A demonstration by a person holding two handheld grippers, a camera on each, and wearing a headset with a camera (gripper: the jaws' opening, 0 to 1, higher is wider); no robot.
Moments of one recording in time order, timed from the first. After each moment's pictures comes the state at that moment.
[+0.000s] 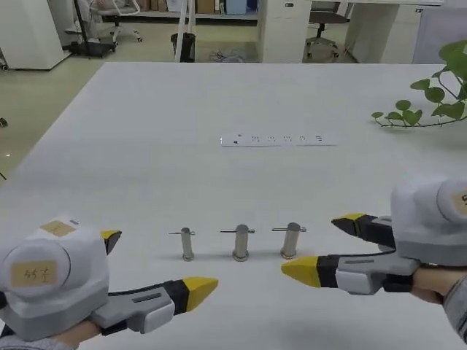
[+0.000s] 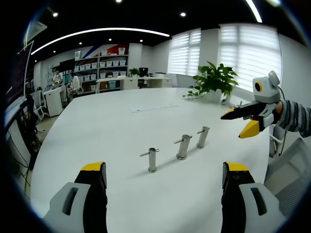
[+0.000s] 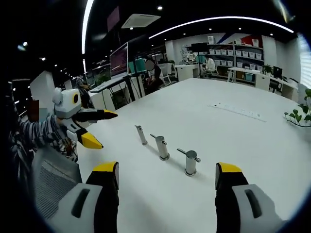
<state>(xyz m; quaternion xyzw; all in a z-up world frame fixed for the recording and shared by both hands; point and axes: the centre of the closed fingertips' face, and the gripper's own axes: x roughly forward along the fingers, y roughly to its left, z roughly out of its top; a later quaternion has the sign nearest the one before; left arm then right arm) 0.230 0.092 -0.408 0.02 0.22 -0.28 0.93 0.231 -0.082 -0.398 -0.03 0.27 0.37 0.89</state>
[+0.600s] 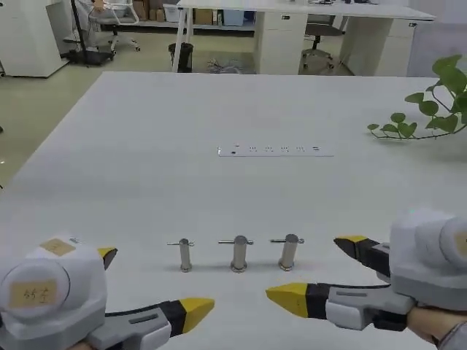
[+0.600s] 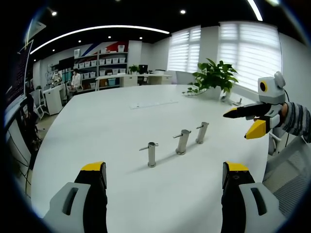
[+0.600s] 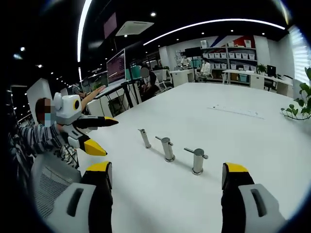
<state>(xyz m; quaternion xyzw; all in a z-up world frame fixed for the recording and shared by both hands) 0.222 0.094 -0.413 0.02 0.23 -0.28 0.93 0.221 -0.075 -0.398 -0.01 0.25 0.36 0.90</state>
